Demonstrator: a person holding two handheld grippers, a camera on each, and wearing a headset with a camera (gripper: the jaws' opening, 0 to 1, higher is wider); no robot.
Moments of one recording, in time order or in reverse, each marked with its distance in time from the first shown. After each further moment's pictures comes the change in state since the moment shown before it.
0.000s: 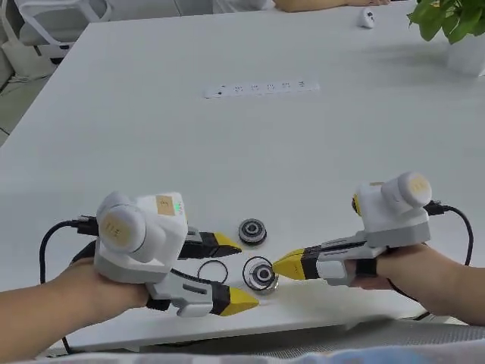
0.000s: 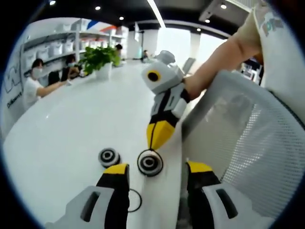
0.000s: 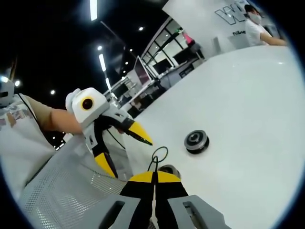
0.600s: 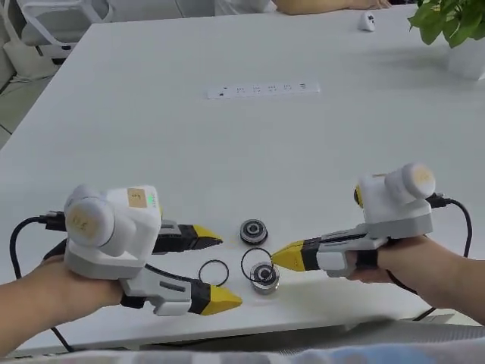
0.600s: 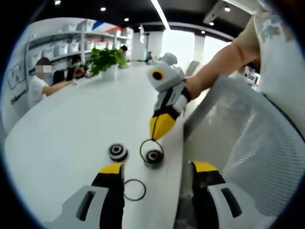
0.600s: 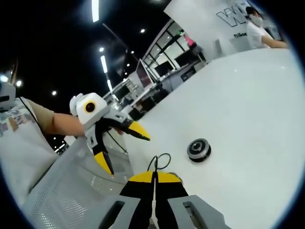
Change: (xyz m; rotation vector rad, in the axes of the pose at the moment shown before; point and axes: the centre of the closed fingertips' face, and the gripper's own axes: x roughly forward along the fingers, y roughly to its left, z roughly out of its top) left arm -0.027 0.004 -0.003 -0.022 -0.016 0.033; right arm -0.002 -0.001 0.013 -0.009 -0.017 0.011
